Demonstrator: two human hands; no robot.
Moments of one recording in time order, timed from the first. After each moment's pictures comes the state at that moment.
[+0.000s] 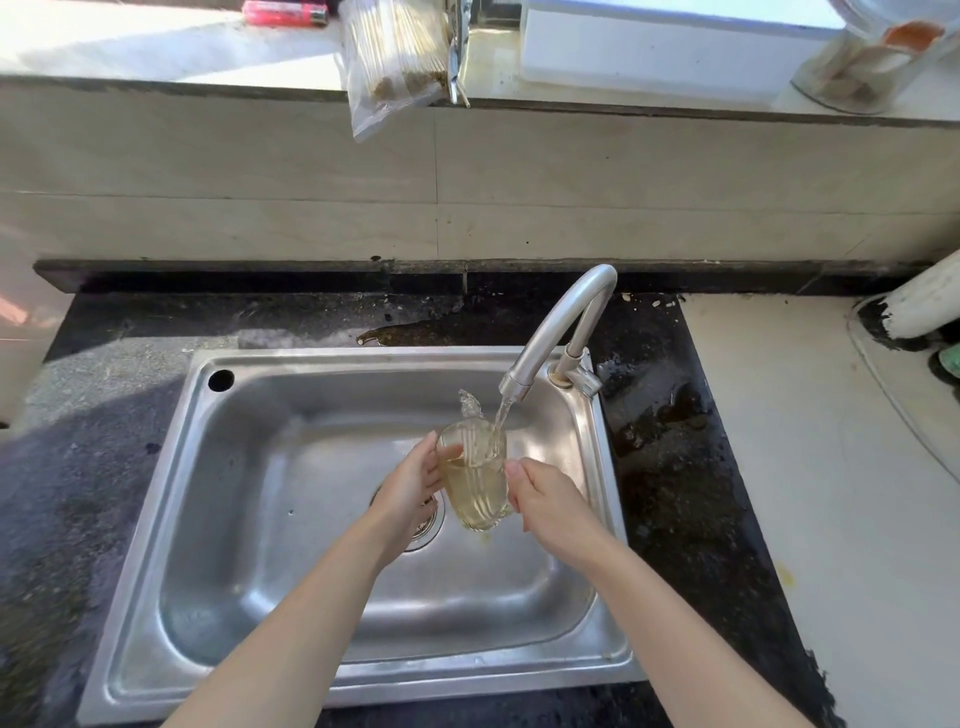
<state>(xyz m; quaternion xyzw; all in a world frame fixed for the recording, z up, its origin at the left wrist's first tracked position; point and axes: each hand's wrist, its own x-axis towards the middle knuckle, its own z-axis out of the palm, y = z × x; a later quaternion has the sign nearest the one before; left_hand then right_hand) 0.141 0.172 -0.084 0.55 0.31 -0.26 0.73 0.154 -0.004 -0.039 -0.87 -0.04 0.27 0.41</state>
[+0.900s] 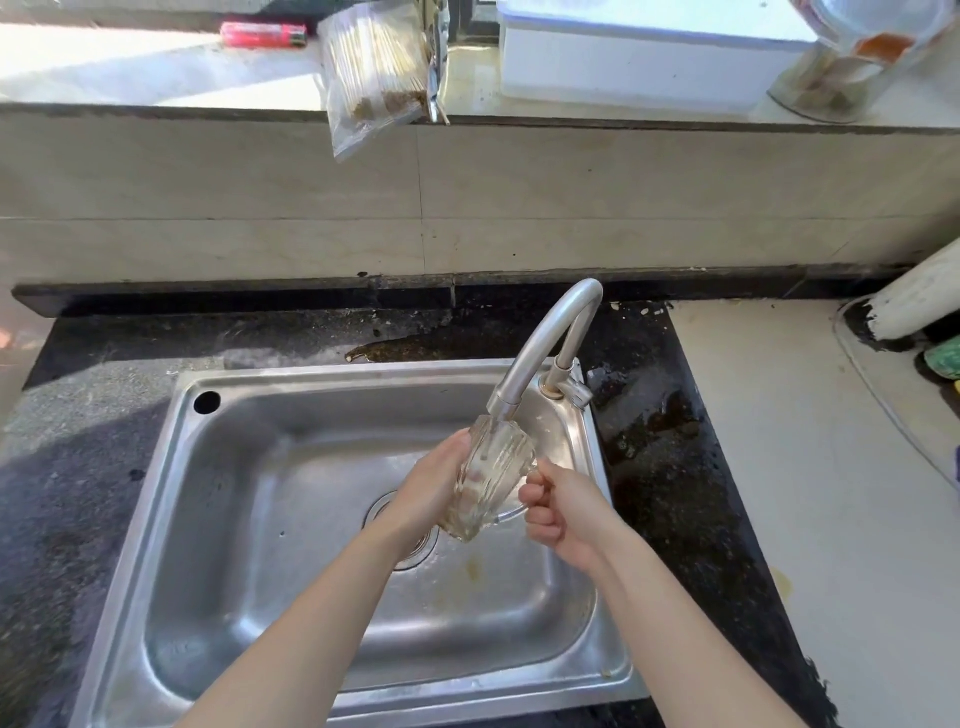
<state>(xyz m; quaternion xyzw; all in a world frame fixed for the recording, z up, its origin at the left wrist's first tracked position) 0.163 0.145 -0.054 0.69 0.18 -0.21 0.67 0.172 -0.010 -0.029 -0.49 0.34 0.36 0.72</state>
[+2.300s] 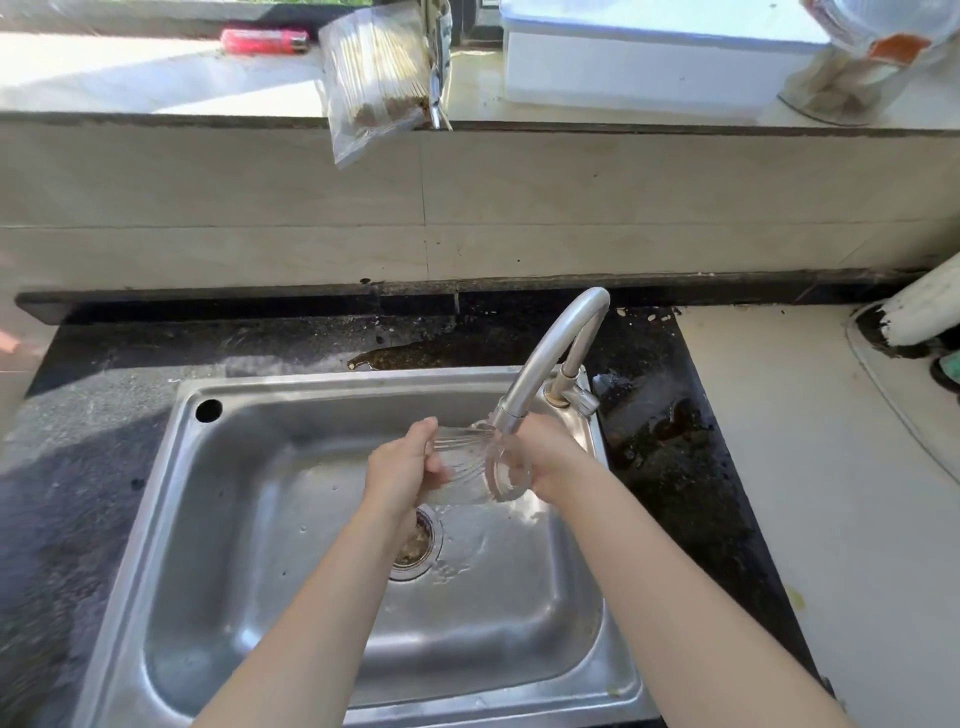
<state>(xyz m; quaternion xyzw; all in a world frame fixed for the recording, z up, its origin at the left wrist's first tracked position) 0.181 0.161 -0.033 0.58 0.41 -0.09 0.70 0.228 0.026 -0.011 -0.67 0.25 0.34 0.61</state>
